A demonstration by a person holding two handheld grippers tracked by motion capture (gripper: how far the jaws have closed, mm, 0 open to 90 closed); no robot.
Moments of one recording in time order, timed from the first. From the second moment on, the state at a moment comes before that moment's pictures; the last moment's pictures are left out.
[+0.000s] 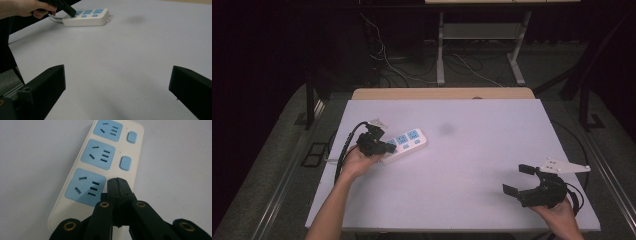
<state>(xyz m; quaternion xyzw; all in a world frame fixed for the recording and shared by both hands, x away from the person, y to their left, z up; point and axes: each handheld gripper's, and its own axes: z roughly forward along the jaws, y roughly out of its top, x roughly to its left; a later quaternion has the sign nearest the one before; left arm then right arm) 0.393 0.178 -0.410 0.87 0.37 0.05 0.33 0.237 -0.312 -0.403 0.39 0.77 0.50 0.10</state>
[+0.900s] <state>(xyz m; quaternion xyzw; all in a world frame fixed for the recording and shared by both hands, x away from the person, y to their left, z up) 0.402 0.168 -0.384 0.87 0.35 0.06 0.33 0.237 -0.314 -0.403 0.39 0.76 0.50 0.10</state>
